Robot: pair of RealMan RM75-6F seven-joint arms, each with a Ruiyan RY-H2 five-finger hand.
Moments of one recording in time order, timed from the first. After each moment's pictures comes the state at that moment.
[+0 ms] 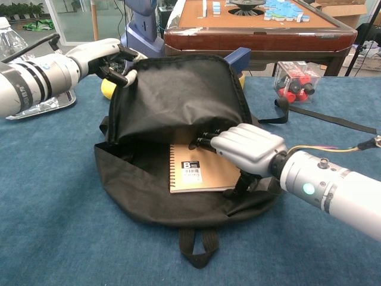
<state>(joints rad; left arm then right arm) -0.89 -1.61 -0.35 -1.21 1.04 0.83 -0.10 0.74 -1.80 0.06 -1.30 -1.31 0.96 -0.49</state>
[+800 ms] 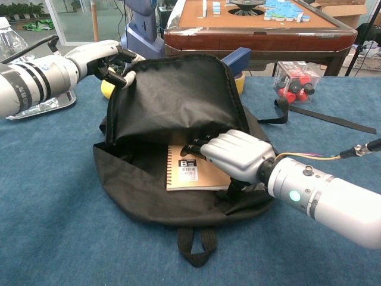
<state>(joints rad) -0.89 -1.61 -0.35 -1.20 1.03 0.82 -0.11 0.75 -1.86 0.07 -1.24 -1.34 0.94 -0.50</state>
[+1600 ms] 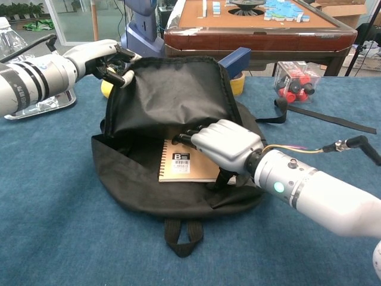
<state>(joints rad) -0.89 -1.61 -0.35 -1.19 1.04 0.82 -0.13 0.78 -1.92 0.11 -1.12 -1.40 0.97 -0.44</state>
